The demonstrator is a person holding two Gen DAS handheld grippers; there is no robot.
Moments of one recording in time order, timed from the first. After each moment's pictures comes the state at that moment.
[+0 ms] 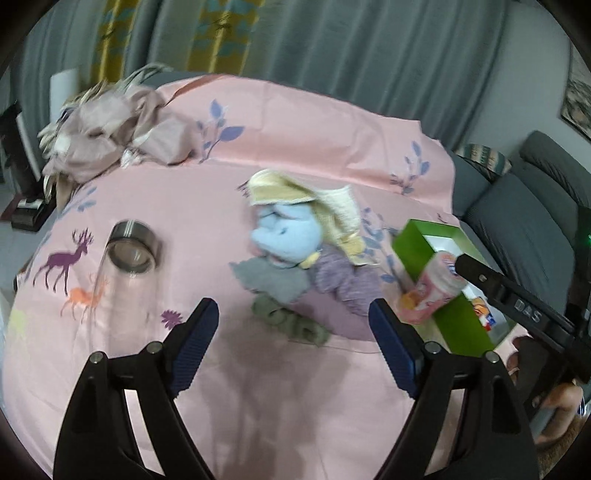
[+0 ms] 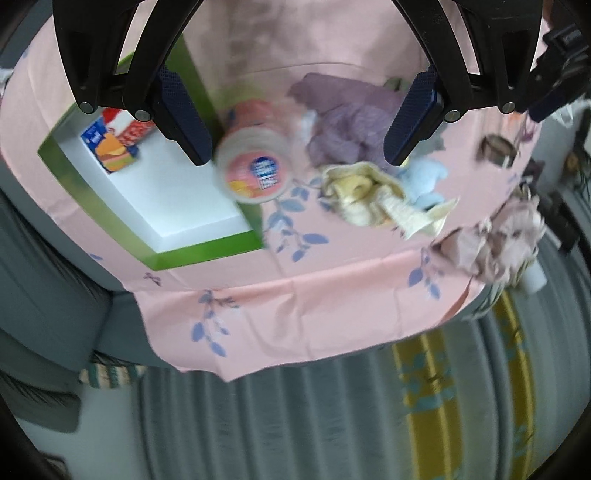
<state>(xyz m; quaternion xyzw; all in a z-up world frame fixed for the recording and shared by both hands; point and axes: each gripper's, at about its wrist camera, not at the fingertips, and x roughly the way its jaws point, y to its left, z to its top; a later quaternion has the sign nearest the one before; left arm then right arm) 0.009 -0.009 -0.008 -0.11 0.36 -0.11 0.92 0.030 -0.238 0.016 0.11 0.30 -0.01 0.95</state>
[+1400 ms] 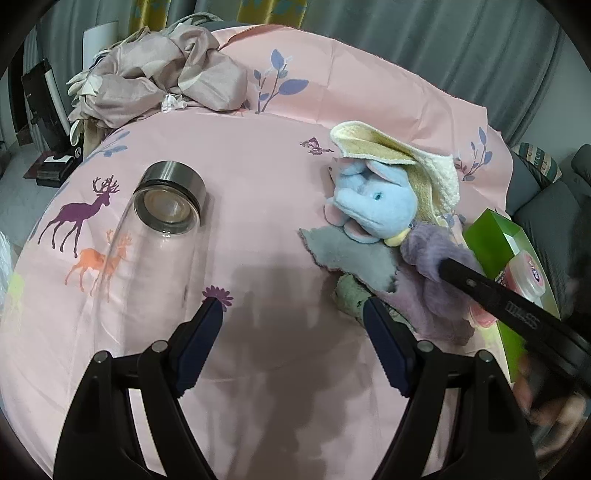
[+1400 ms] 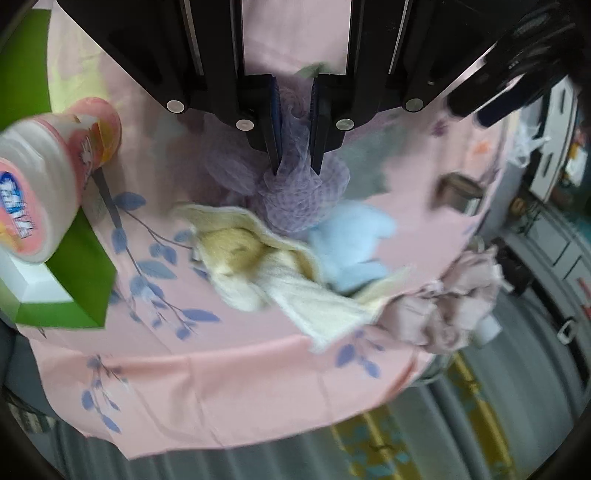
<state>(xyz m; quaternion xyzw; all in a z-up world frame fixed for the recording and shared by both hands) 0.051 0.028 -0.057 -0.13 0.43 -0.04 0.89 0.101 -0.172 -0.045 0.14 0.39 0.16 0.89</state>
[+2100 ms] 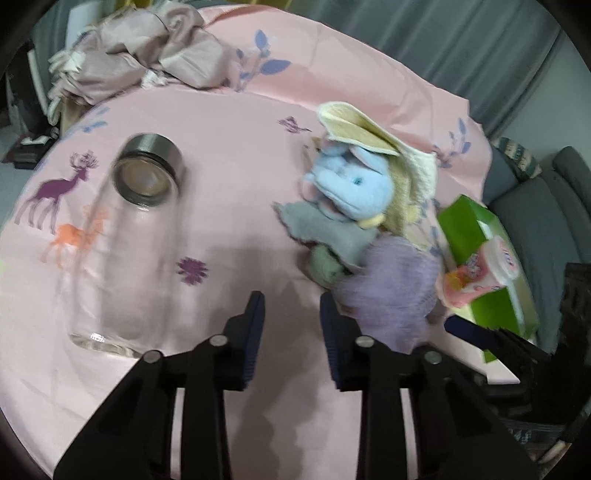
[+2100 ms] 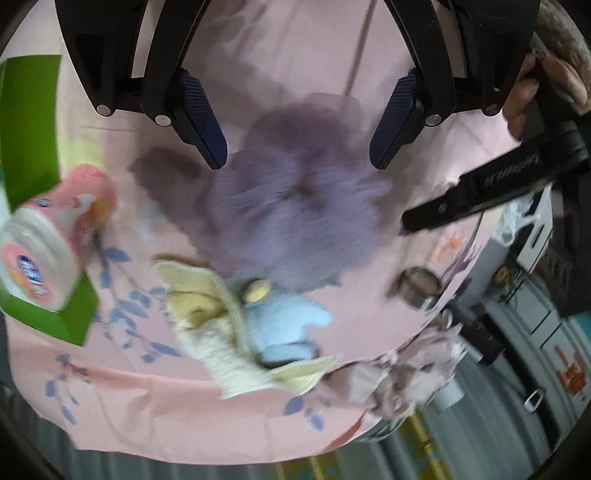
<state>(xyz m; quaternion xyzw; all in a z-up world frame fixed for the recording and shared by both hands) 0.042 0.024 -0.059 -0.17 0.46 -0.11 0.87 0.047 -0.158 -0.047 0.06 0.45 0.20 0.87</state>
